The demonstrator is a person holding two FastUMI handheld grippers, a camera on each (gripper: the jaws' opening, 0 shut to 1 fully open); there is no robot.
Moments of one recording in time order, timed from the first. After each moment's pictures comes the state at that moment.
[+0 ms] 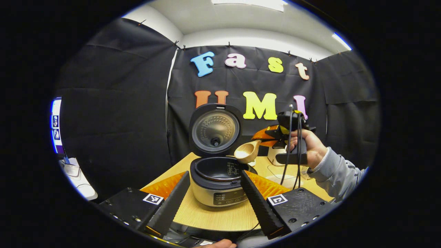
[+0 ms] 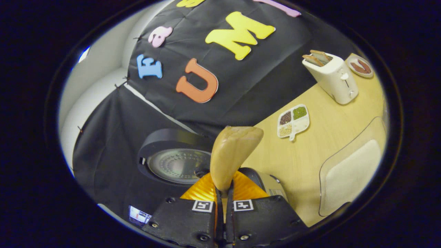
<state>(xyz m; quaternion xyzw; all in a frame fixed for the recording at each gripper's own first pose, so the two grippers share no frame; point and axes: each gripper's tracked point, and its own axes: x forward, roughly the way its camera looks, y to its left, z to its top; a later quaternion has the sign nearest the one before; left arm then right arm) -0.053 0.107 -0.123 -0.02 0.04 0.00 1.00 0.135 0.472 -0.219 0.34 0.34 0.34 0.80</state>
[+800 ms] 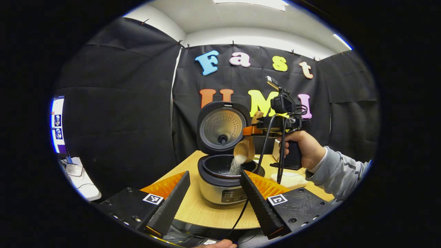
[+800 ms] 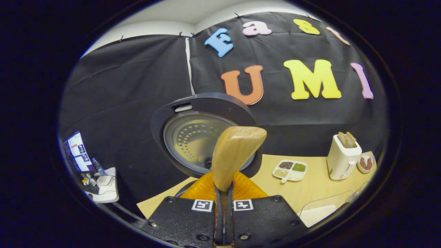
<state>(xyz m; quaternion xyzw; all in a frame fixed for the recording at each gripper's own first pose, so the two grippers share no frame) -0.058 0.125 -0.131 -0.01 0.05 0.02 1.00 0.100 0.529 -0.199 0.04 0.18 0.39 0.90</state>
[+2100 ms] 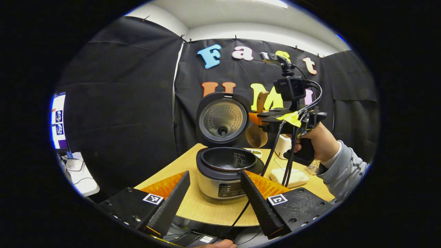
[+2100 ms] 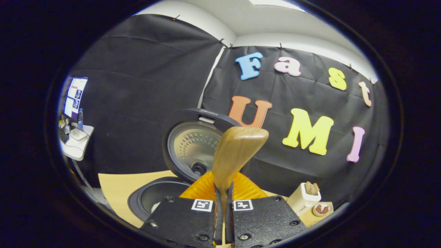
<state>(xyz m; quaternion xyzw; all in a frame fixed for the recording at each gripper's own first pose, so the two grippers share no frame) -0.055 0.109 -0.144 -0.02 0.08 0.03 1.00 0.090 0.491 -0.151 -0.13 0.03 0.35 0.93</state>
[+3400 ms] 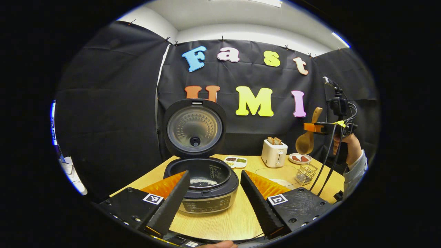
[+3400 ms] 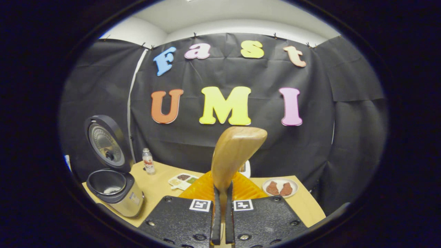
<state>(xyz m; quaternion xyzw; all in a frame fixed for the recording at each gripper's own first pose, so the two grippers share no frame) 0.008 0.027 -0.126 -0.01 0.06 -0.01 1.00 0.205 0.164 -0.169 -0.01 0.09 0.14 0.98</state>
